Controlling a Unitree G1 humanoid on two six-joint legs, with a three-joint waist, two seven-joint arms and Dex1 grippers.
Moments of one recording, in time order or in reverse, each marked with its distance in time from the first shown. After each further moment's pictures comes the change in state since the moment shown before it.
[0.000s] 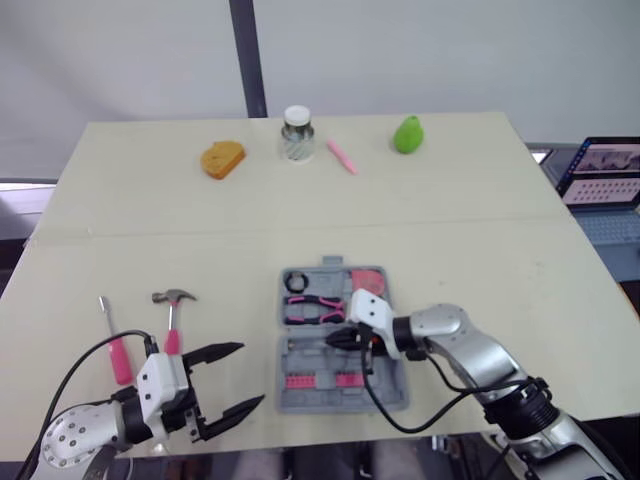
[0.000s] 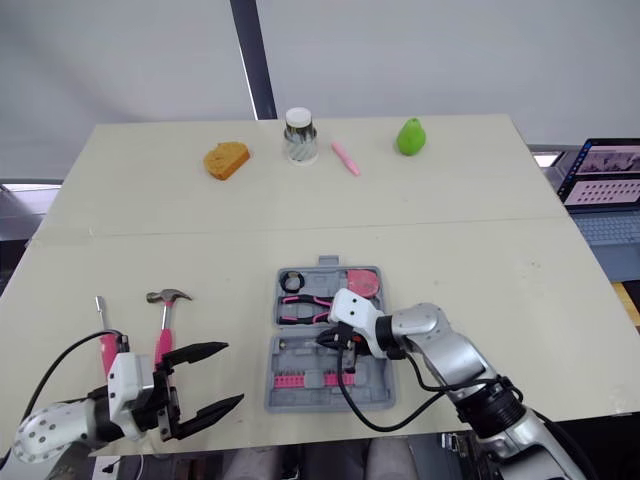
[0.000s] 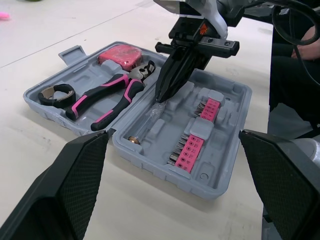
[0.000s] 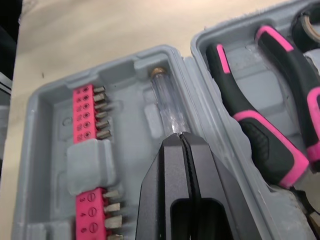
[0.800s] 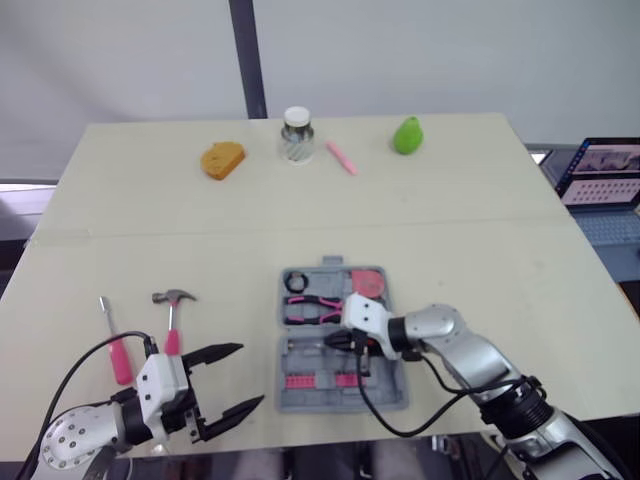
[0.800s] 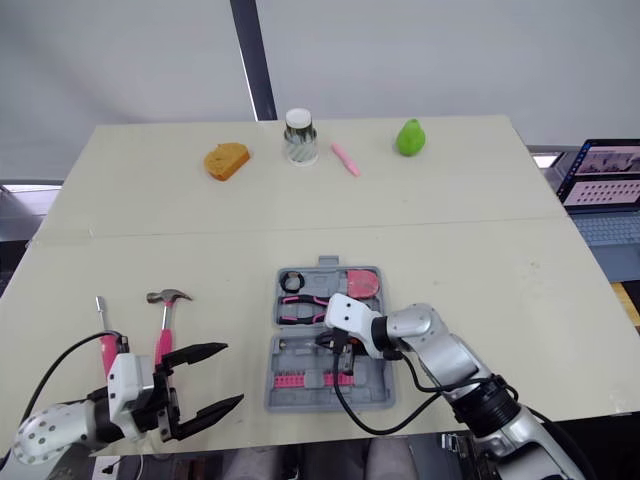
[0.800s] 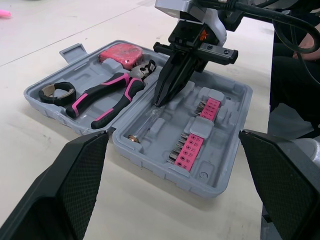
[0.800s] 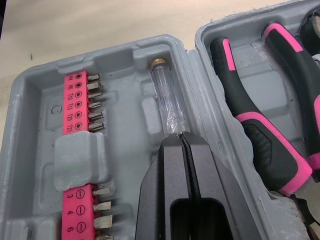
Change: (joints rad) left arm 0.005 0.000 0.000 -0.001 0.000 0.002 0.005; right arm -0.009 0.003 0.038 0.010 -0.074 -0.044 -0.010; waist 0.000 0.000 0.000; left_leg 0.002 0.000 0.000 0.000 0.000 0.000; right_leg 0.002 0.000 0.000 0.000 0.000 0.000
